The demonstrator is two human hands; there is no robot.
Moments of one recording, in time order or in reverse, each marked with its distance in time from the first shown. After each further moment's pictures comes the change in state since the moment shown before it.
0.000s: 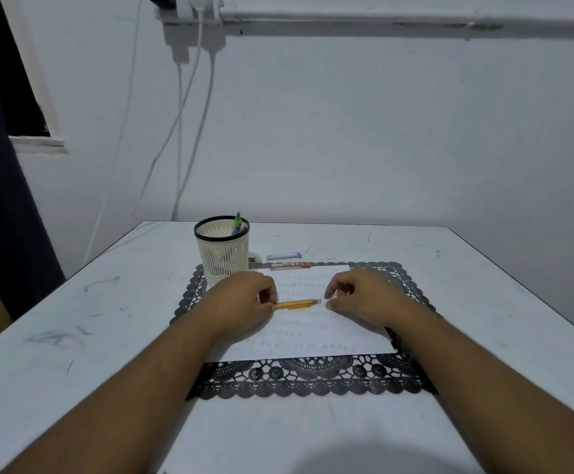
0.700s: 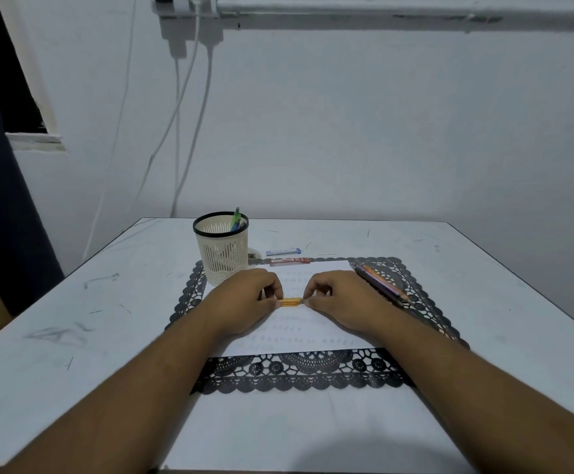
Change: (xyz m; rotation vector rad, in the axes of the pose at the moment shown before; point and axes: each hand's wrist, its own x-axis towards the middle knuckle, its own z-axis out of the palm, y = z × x) left_hand 0.005 -0.007 0.012 -0.051 -0.017 0.049; right_hand 0.002 -0.016 0.033 0.058 0.055 -0.118
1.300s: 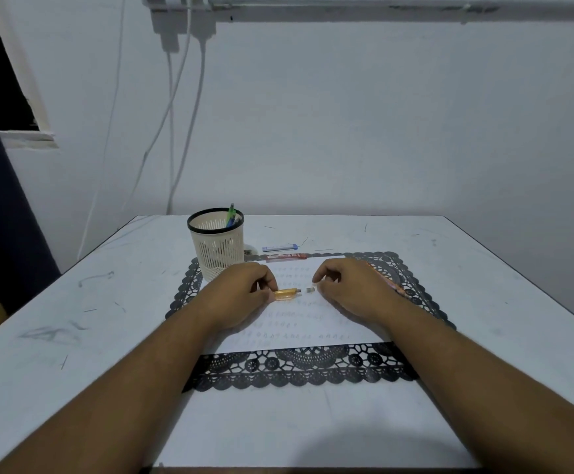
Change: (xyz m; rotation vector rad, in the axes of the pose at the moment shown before) left_hand -0.007 0.011 -0.007 -0.195 0.056 -0.095; right_hand 0.001 0.012 -0.012 0.076 0.102 0.102
